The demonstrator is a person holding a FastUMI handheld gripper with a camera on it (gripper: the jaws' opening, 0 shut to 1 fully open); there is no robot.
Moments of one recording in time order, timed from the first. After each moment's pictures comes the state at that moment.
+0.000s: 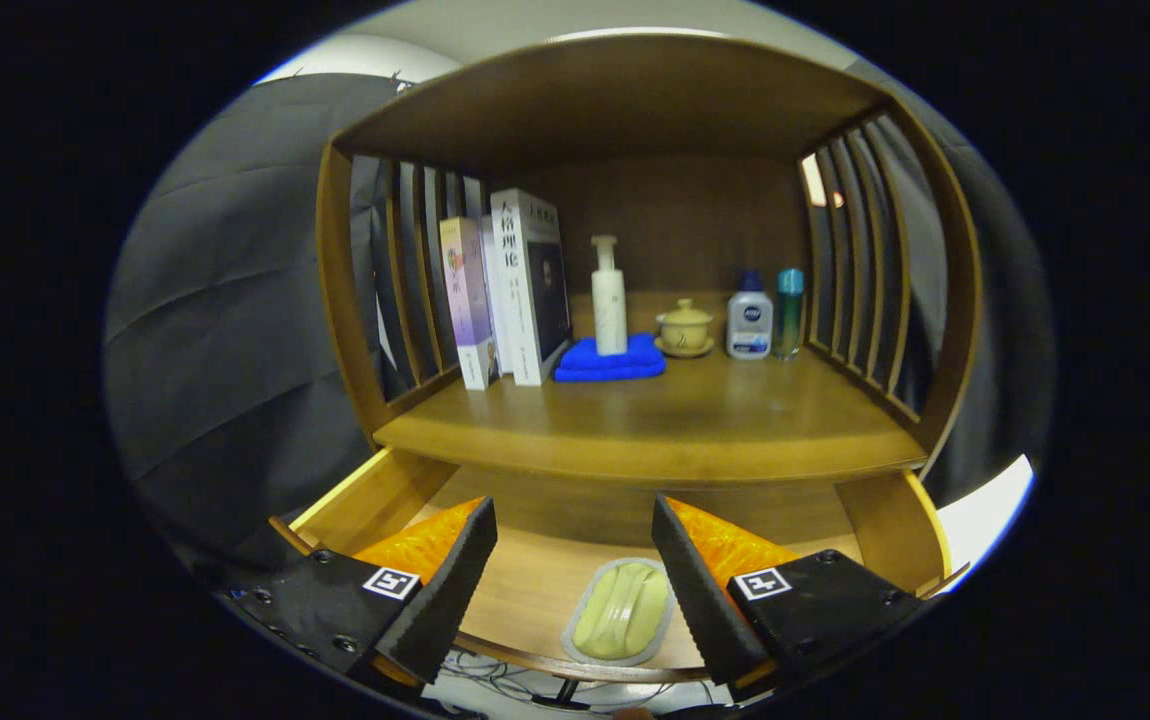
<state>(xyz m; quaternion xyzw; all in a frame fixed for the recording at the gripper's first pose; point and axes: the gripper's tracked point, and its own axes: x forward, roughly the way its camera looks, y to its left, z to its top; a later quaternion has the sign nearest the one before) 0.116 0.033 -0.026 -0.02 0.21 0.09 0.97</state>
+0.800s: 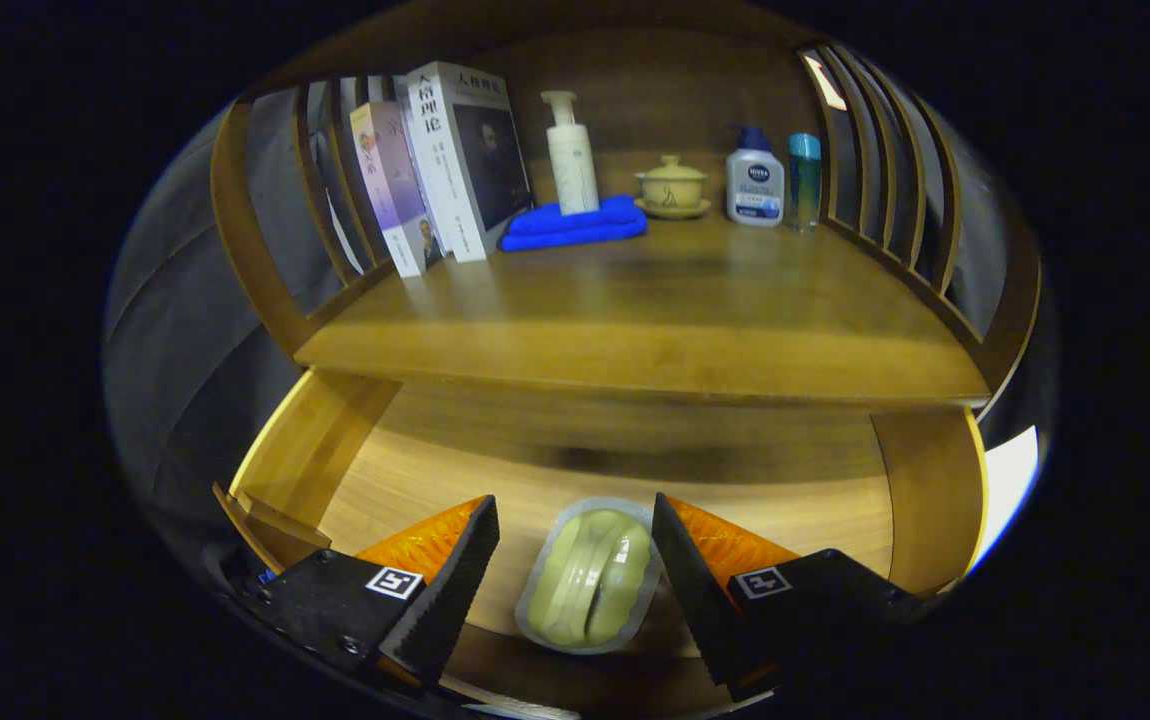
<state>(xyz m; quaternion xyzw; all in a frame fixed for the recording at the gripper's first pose) 0.133 0.006 -0.109 0.01 0.39 0.07 0.92</state>
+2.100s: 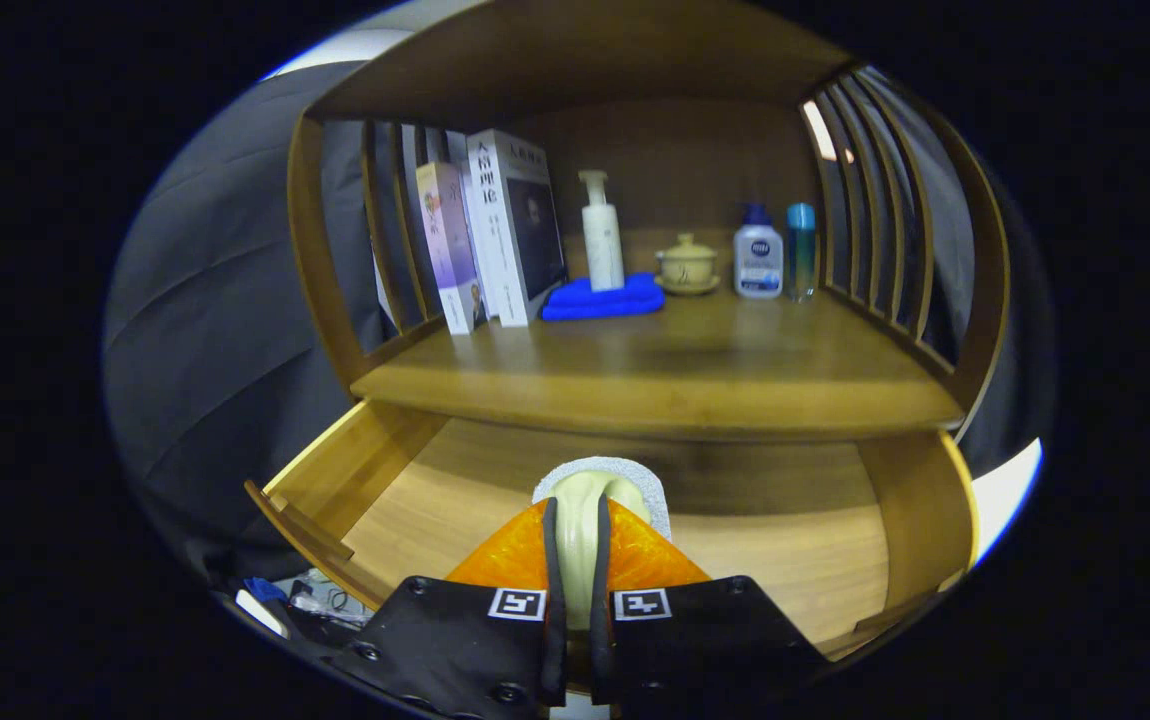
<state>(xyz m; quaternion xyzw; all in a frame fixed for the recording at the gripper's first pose) 0.120 0.012 -0.050 -0.01 0.22 0.09 0.97</state>
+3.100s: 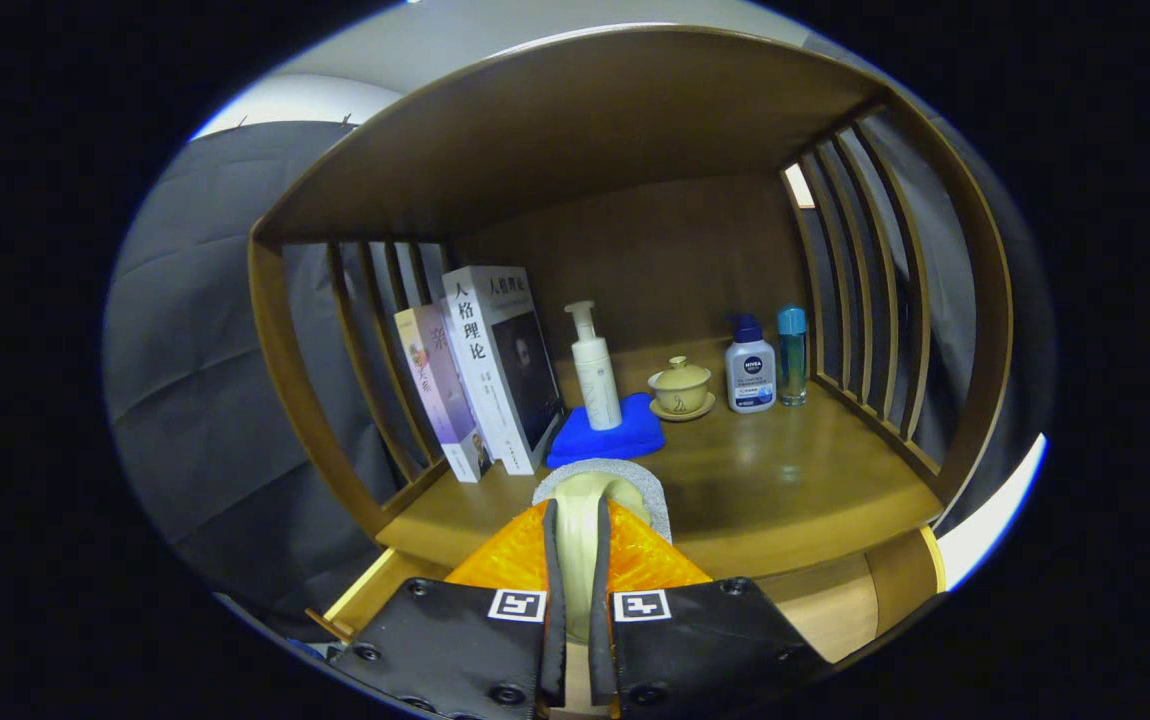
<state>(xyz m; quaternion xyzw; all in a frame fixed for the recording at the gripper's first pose) 0.189 0.025 0.056 0.08 0.14 0.06 0.98</state>
